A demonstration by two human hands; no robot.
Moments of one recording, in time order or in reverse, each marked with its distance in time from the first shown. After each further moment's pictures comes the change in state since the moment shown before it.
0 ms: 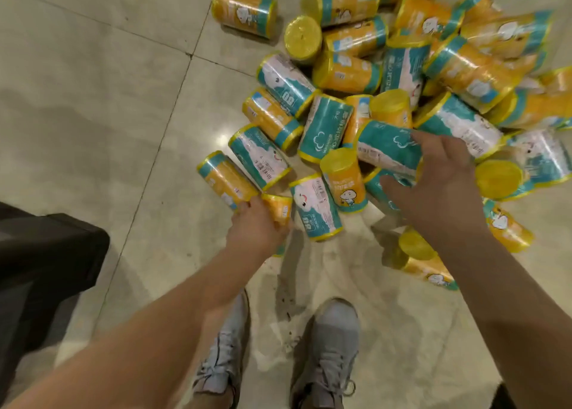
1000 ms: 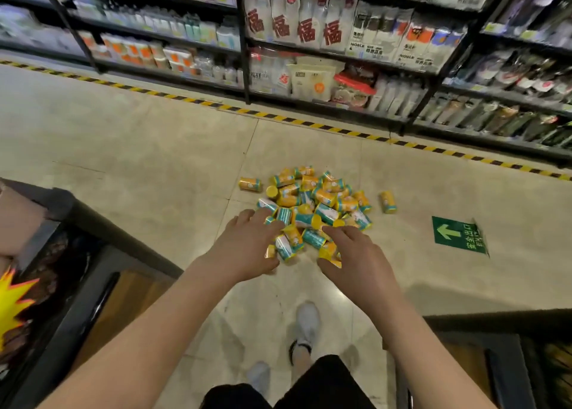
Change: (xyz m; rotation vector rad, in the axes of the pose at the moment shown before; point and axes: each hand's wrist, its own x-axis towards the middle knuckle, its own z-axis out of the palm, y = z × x) left_hand -0.670 0.016 -0.346 0.636 0.266 0.805; right_hand -0.516 -0.237 -0.459 -0.070 0.065 -0.184
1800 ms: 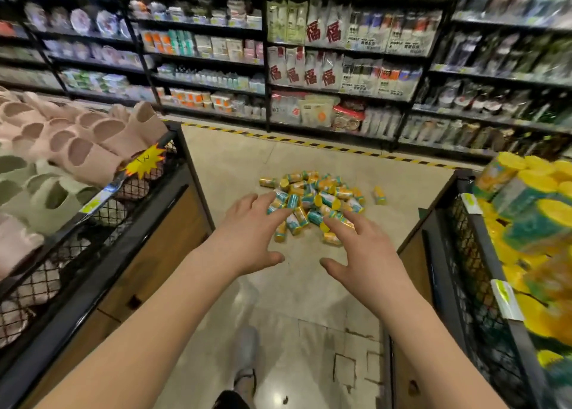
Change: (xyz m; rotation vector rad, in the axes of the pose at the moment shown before) left_hand -0.454 0.228 0.089 0.197 0.228 -0.059; right_hand -0.499 -0.014 -0.004 -0.106 0.184 -0.181
